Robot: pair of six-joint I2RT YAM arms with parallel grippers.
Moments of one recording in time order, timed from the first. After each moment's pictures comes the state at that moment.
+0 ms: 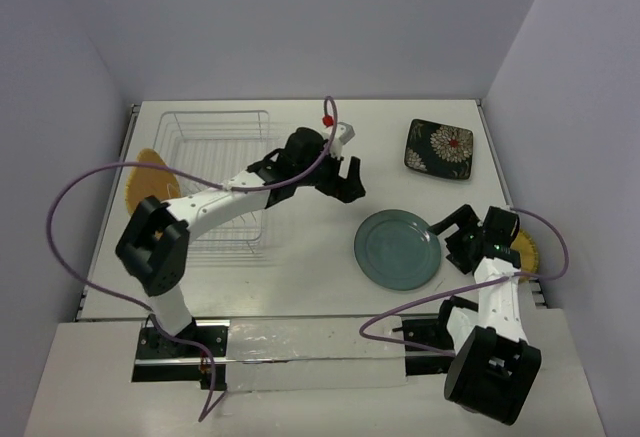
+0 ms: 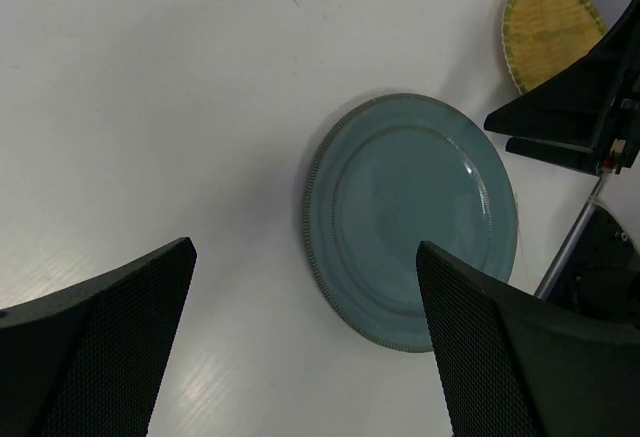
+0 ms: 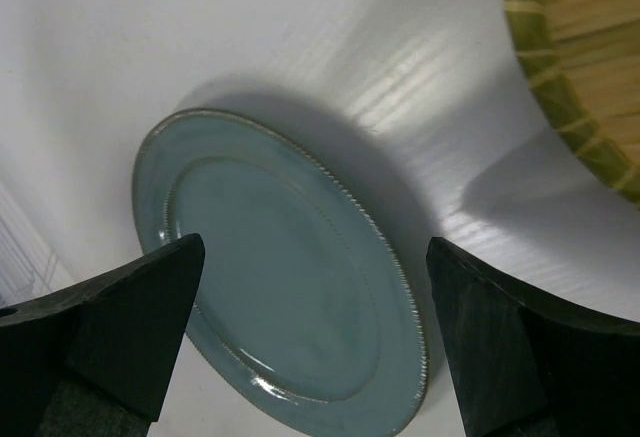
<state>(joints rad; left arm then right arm) -0.80 1.71 1.30 -0.09 0.22 -0.30 -0.41 0.85 0.41 -0.47 -0.31 0.63</state>
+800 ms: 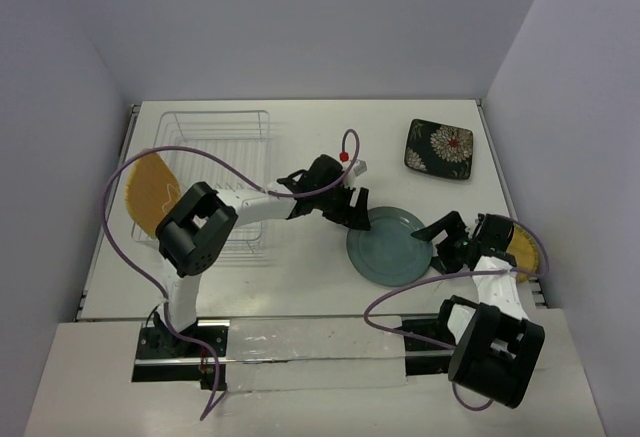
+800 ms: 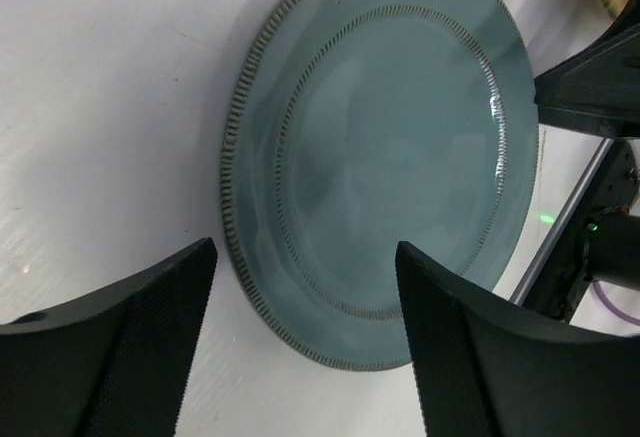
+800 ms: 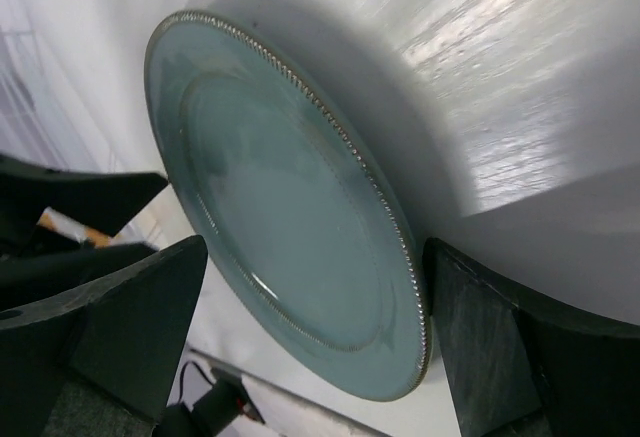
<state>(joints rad) -0.85 2.00 1.30 -0.04 0.38 -0.43 -0.45 0.96 0.30 -0.36 -0.62 0.62</state>
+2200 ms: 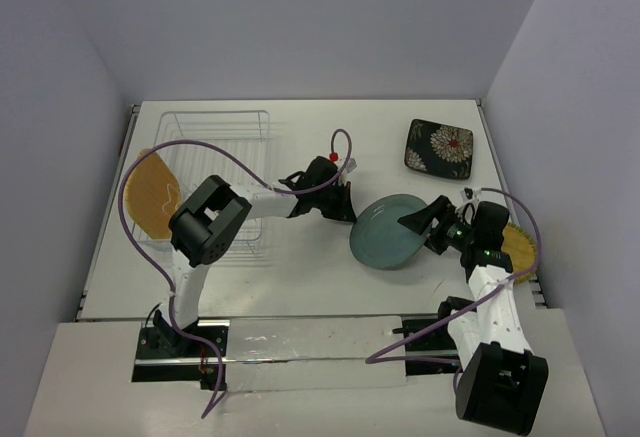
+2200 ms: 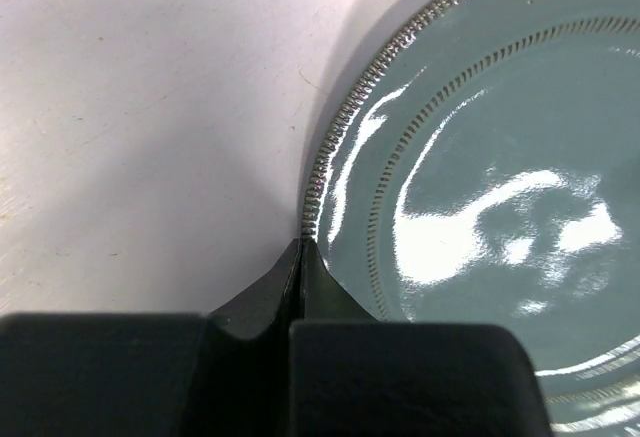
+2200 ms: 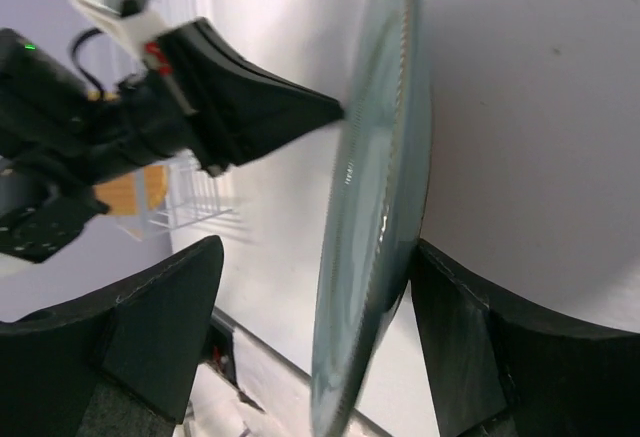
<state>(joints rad) -0.81 2.11 1.30 0.07 0.35 -0.54 -0.28 0.79 0.35 -0.22 -0.79 0.66</state>
